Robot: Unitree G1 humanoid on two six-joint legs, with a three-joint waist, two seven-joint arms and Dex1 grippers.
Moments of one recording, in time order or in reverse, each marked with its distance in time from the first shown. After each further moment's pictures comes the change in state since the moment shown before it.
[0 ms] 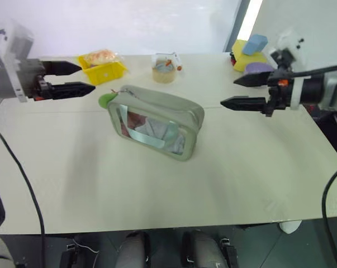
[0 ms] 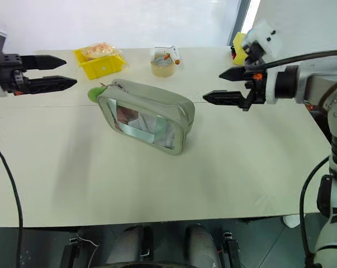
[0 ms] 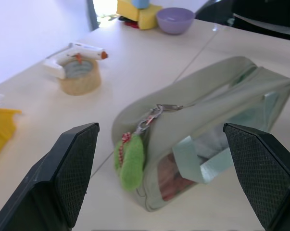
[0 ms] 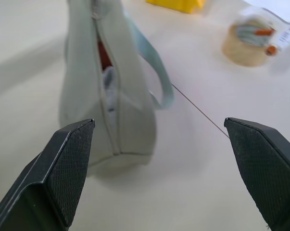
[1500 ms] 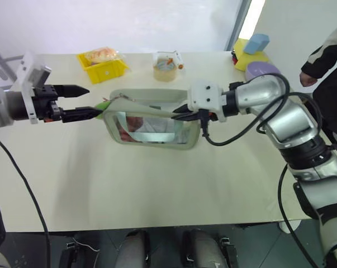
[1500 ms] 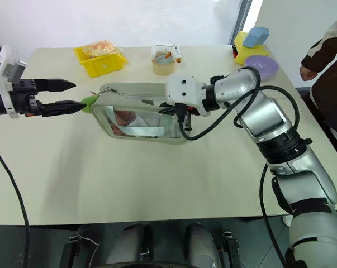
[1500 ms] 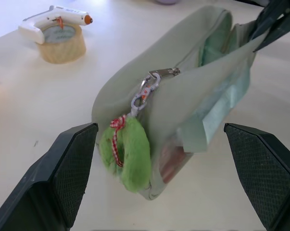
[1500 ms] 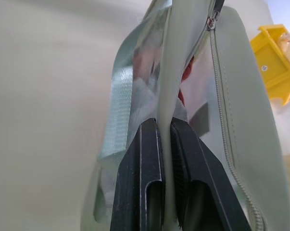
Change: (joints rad) left arm 0.222 -0.002 0.089 -0.201 -0.044 0.043 0.089; right arm -0.035 0.278 0.410 0.218 -0.455 -0.890 0.173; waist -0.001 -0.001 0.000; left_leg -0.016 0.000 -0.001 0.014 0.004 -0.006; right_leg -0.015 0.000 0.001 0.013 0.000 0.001
